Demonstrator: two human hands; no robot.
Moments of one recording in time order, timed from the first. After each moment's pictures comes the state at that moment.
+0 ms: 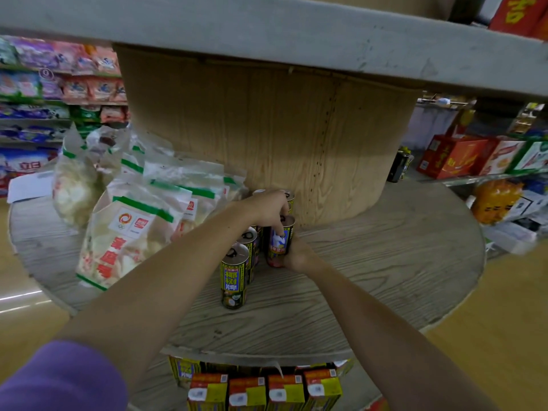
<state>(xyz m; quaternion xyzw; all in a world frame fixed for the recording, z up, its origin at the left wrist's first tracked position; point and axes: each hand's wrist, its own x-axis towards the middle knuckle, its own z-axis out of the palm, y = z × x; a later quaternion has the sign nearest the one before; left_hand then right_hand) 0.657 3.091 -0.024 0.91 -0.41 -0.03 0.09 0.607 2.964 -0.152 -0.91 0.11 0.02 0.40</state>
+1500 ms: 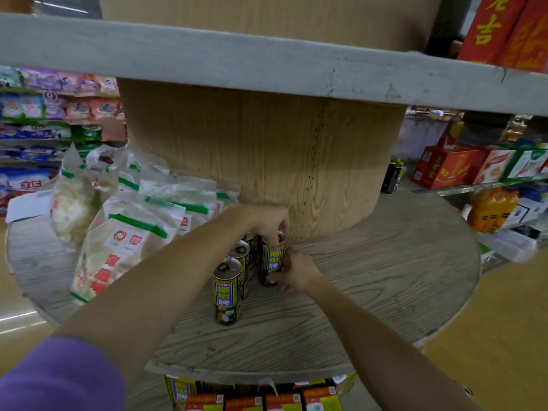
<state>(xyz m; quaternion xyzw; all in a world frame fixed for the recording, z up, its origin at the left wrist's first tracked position) 0.650 3.077 -0.001 0.88 -0.47 -0.09 -0.03 0.558 2.968 -0.128 -0.89 0.10 -0.03 0.44</state>
